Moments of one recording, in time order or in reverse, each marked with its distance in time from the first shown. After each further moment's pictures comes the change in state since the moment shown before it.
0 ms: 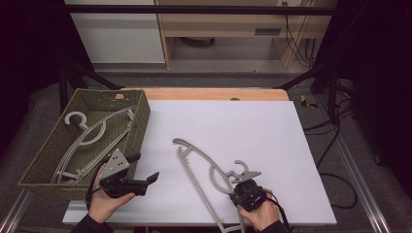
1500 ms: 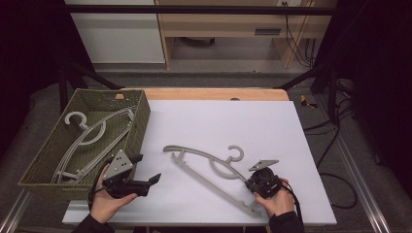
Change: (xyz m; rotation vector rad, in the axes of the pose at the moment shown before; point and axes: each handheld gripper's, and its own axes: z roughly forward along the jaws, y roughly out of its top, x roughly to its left) left arm -0.002 -0.003 0.006 0.031 -0.005 0.007; right arm -0.057 -0.002 -0.004 -0.006 -0.020 0.027
